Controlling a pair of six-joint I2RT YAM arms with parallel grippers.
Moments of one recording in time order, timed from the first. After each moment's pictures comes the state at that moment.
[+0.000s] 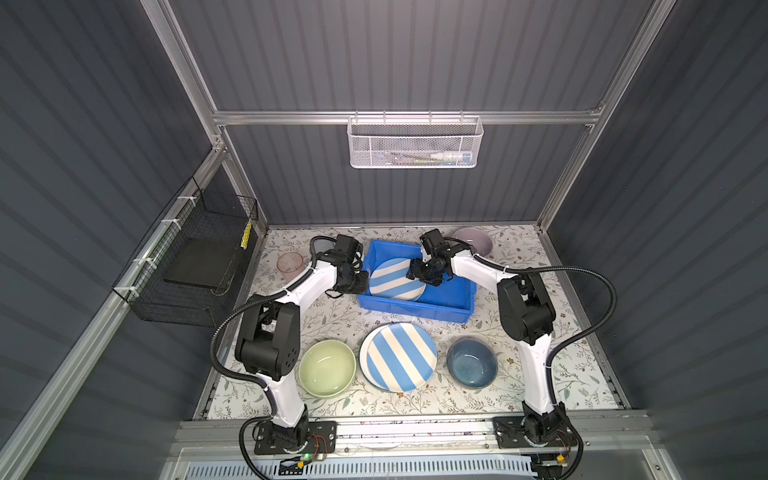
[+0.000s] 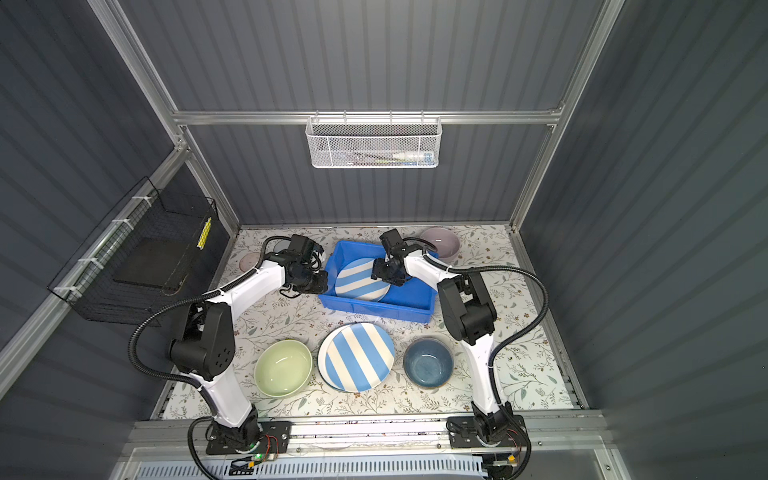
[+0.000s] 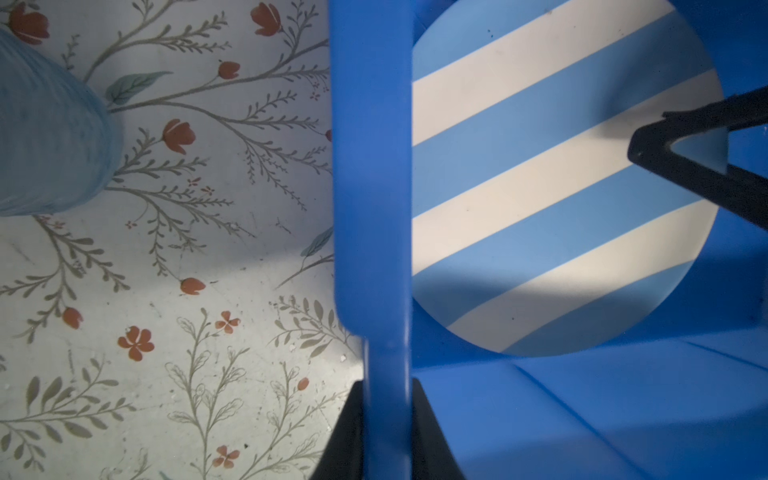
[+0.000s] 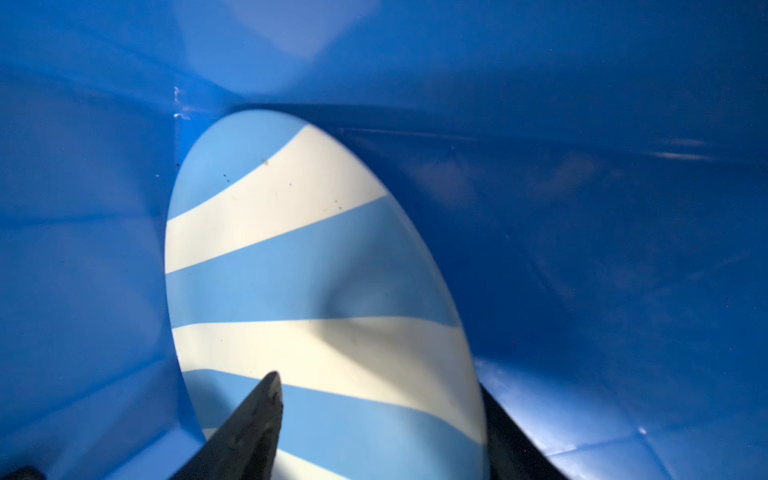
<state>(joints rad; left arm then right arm) -0.35 1.81 1.36 -0.69 0.15 -0.17 0.50 2.20 1.70 -0.56 -0.18 0.61</state>
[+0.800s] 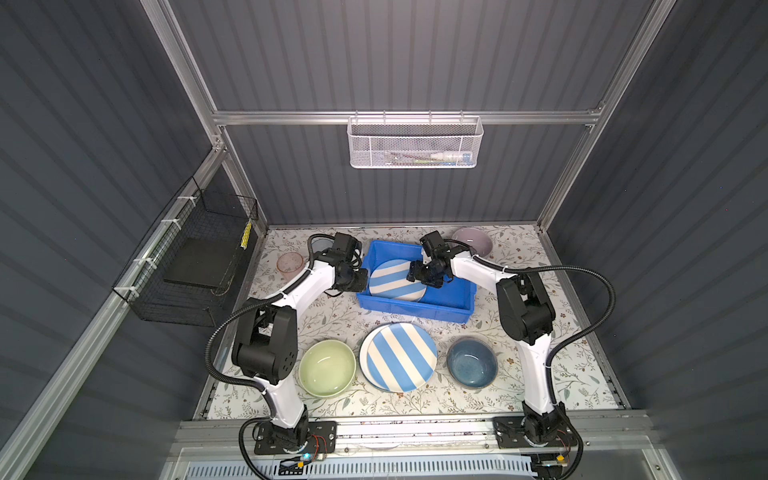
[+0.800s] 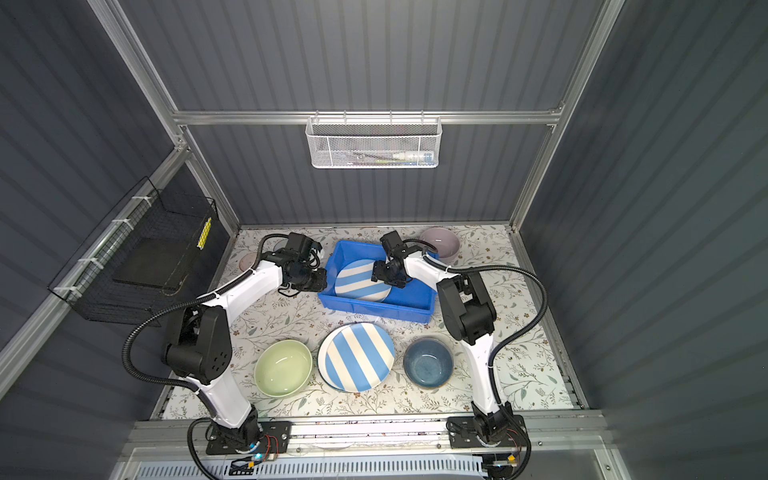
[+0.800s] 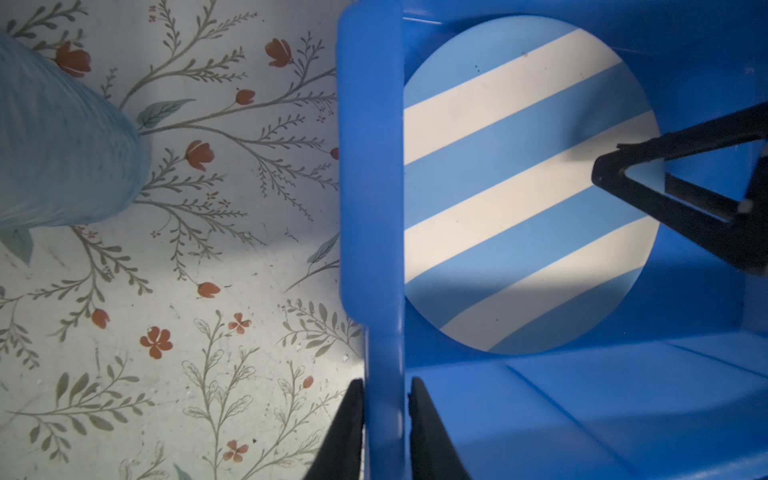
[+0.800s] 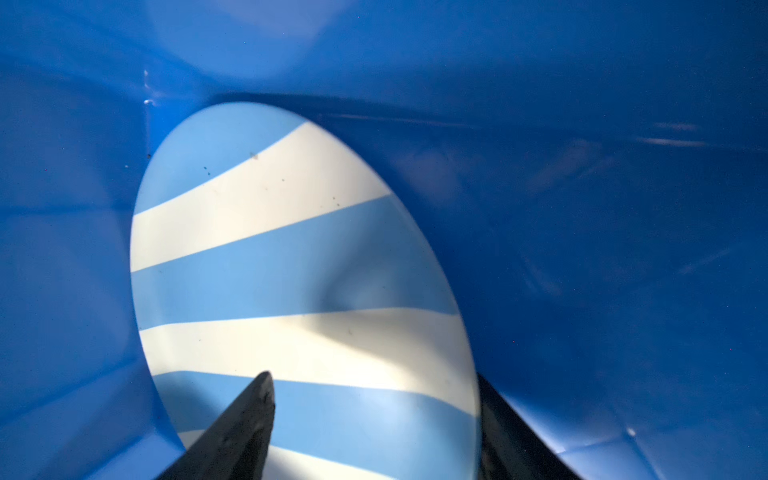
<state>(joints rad) -0.35 1.78 1.36 -0.69 0.14 -0.17 0.50 2.20 1.69 -0.56 -0.16 0.59</state>
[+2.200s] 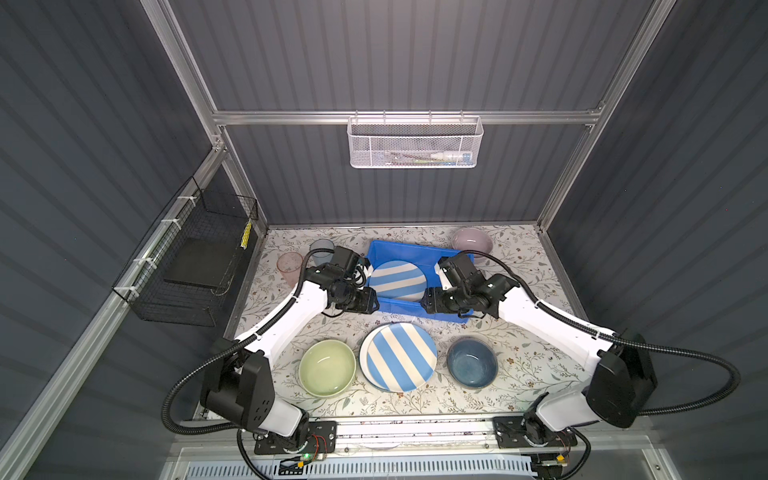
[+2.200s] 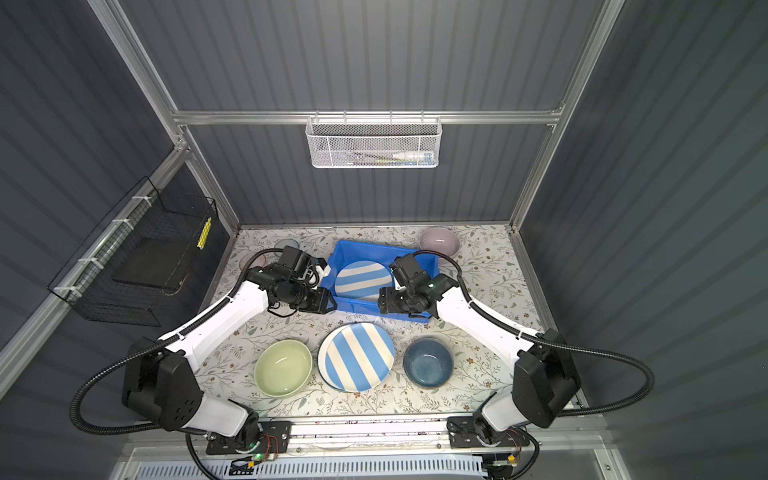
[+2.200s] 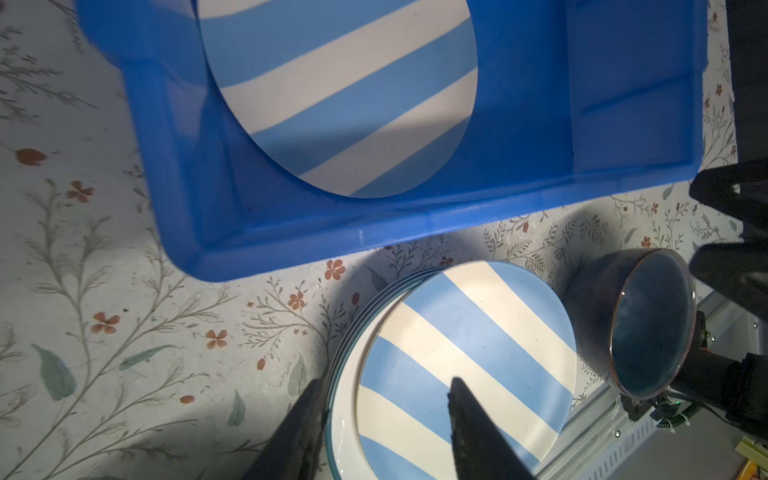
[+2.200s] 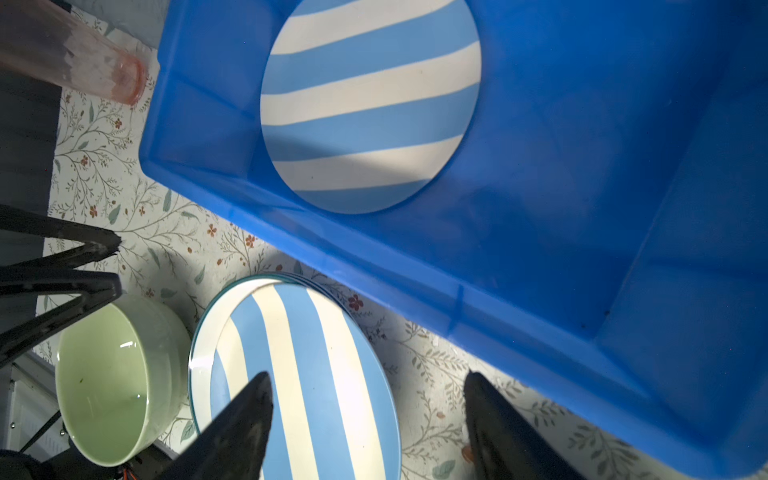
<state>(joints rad) -0.48 1.49 1.18 -0.83 0.32 -0.20 0.67 1.45 1.14 -0.66 -0.06 0.55</state>
